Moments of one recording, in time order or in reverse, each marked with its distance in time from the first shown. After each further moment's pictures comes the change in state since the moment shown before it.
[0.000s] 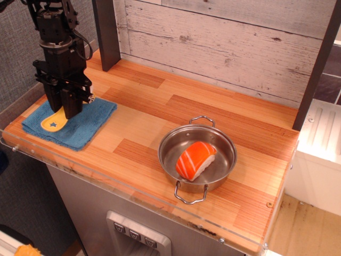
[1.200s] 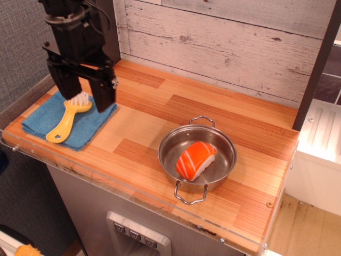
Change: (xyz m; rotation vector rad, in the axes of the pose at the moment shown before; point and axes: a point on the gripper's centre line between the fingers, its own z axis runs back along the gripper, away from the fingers) arm -0.019 -0.070 0.062 -0.073 -0.134 -0.001
